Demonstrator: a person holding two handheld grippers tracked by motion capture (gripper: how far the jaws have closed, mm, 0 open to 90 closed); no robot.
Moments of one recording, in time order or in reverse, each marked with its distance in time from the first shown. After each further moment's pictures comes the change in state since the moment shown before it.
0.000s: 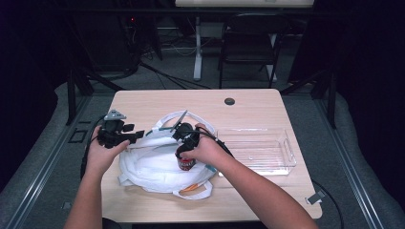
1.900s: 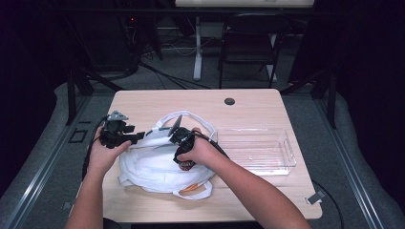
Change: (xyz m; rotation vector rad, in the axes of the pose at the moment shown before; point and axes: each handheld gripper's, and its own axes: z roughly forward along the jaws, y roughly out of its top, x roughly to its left) left arm 0.001 -0.003 0.009 0.024 0.022 -0.004; right arm -0.001 0.004 0.037 0.133 0.017 0.042
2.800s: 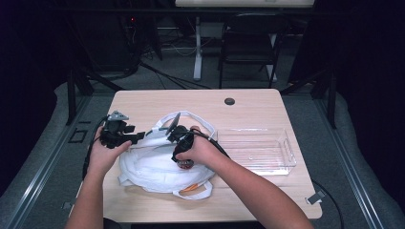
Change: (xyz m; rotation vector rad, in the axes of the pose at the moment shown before) left arm 0.000 0.000 0.000 0.009 -0.007 -0.001; right arm 0.008 0.003 -0.018 -0.031 -0.012 -0.016
